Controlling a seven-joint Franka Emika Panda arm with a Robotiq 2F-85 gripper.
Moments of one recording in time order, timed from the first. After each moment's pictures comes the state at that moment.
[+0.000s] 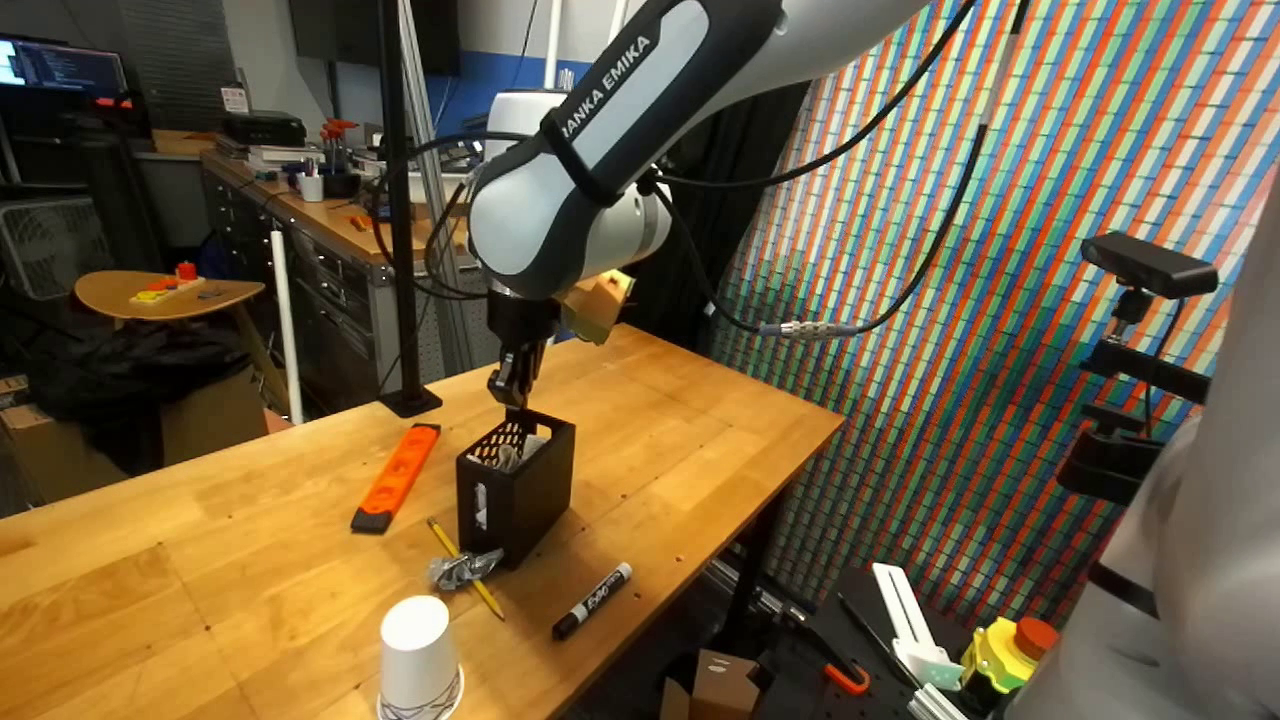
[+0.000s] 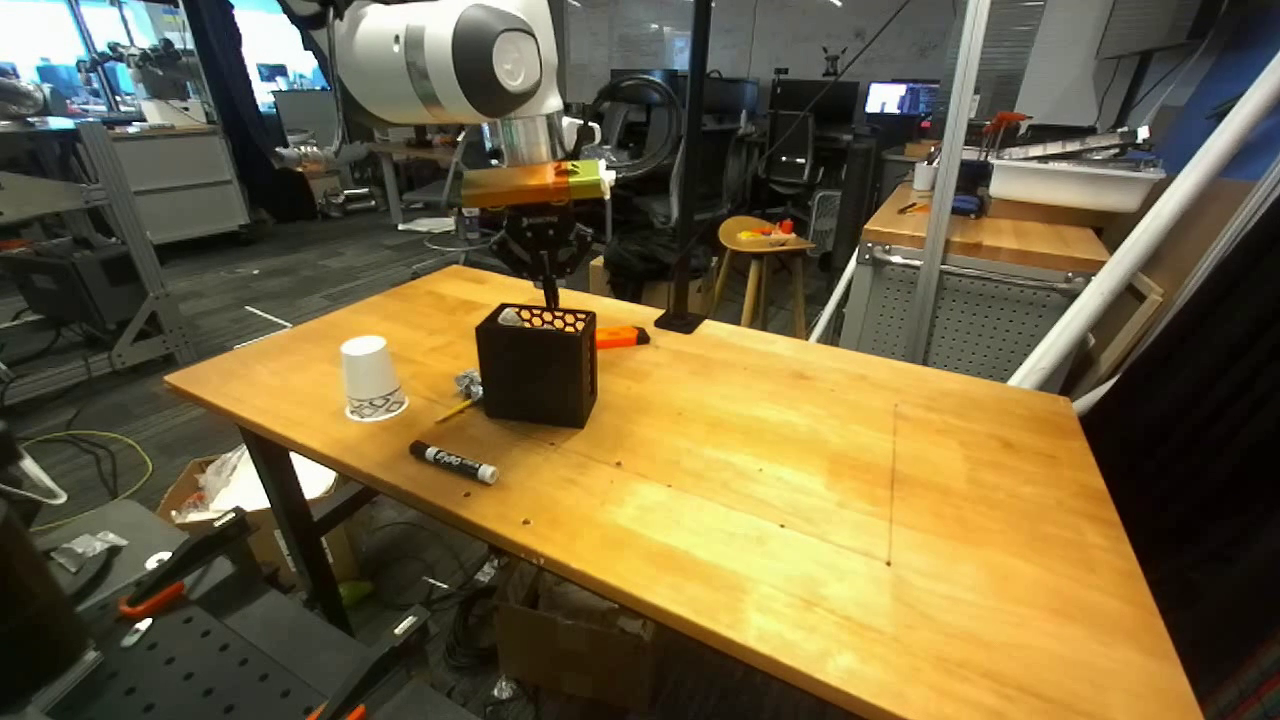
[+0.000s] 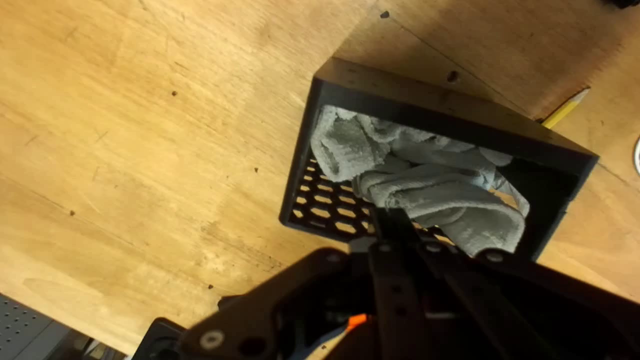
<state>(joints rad) -0.04 0.18 0.09 -2.24 -0.14 2.53 -0.45</state>
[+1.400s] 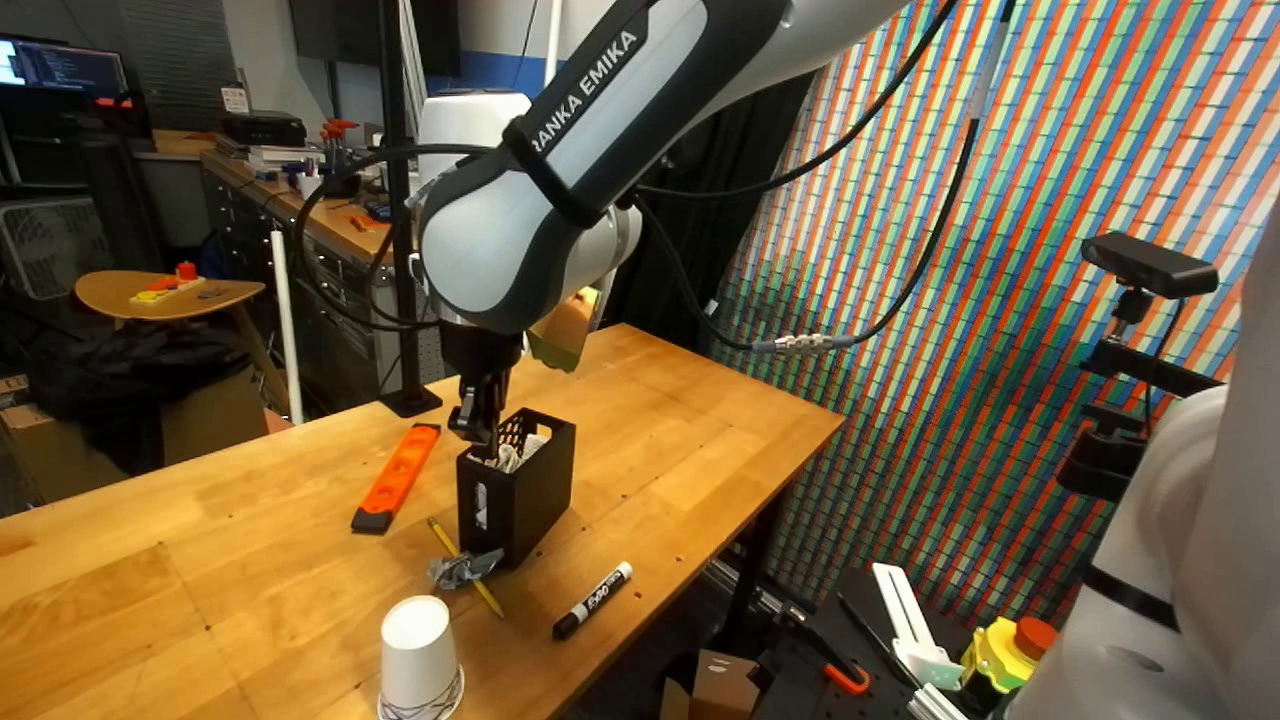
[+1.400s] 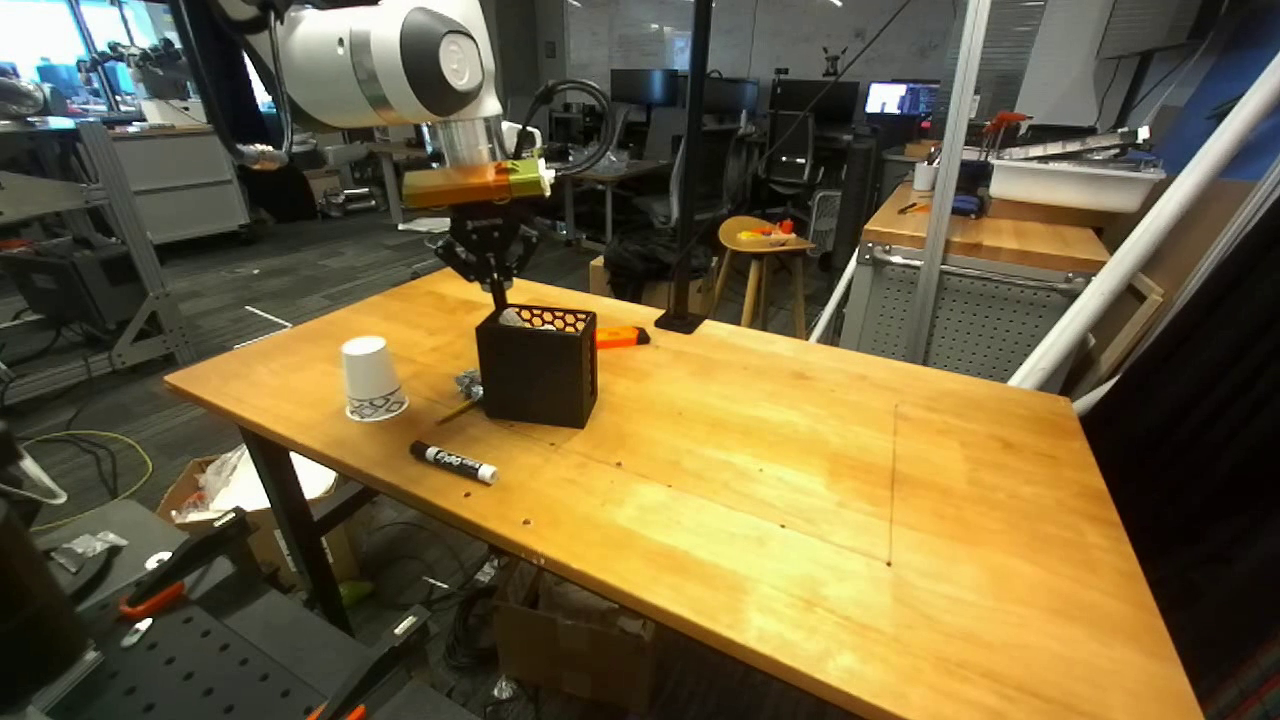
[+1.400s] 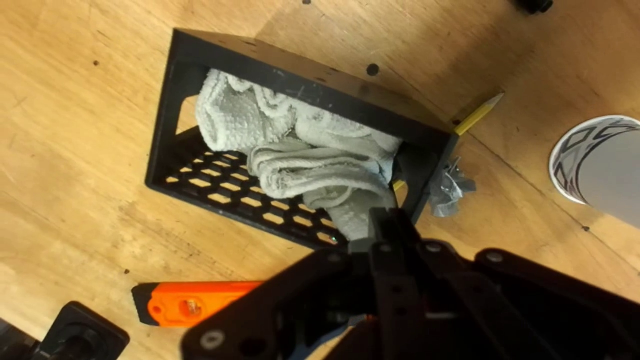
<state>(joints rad) 0.07 0.17 0.10 -2.27 -0.19 2.50 -0.37</state>
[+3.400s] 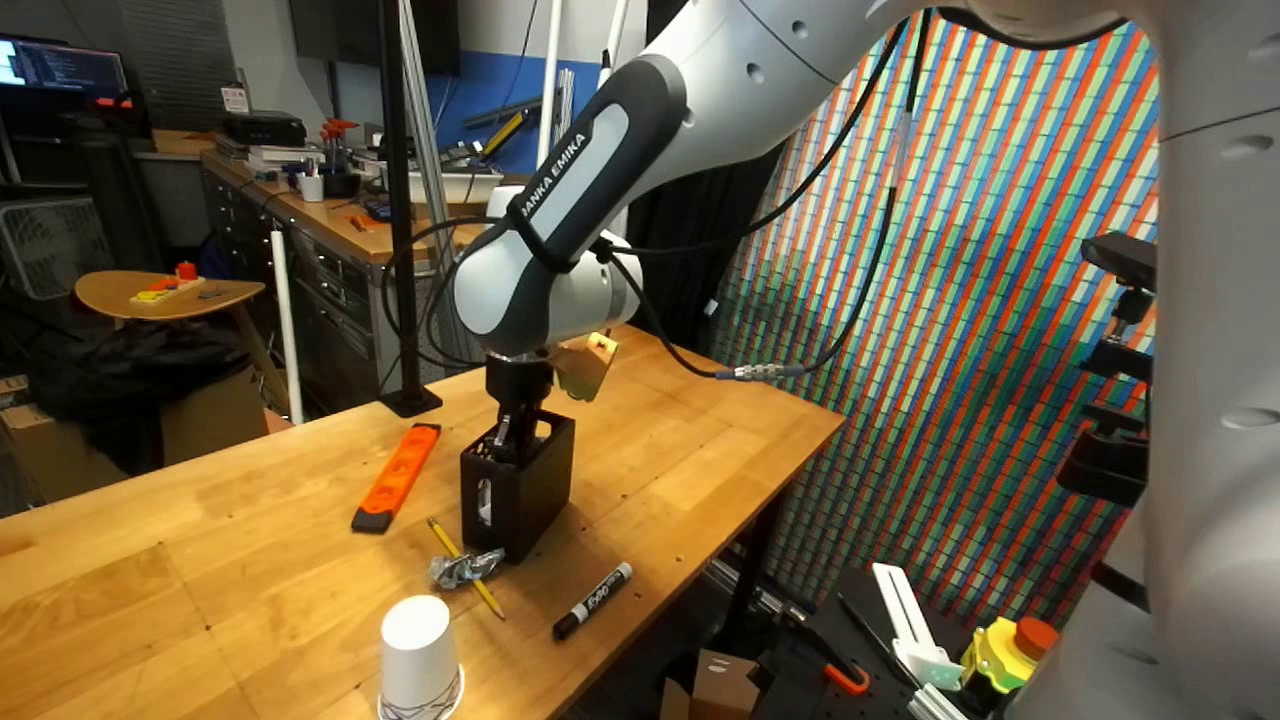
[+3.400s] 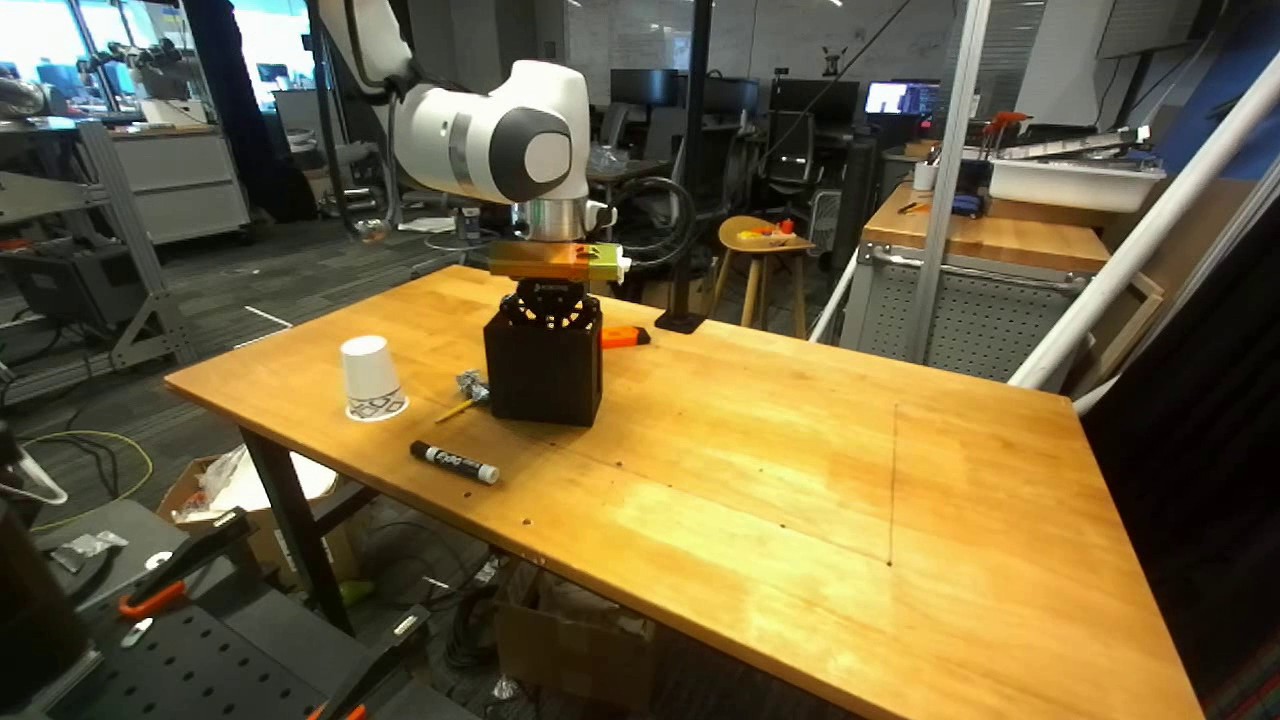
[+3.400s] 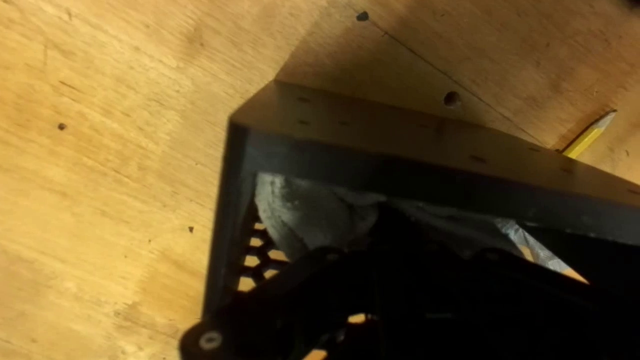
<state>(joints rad) -0.09 0.40 0.12 -2.15 -0.03 2.54 -0.56</state>
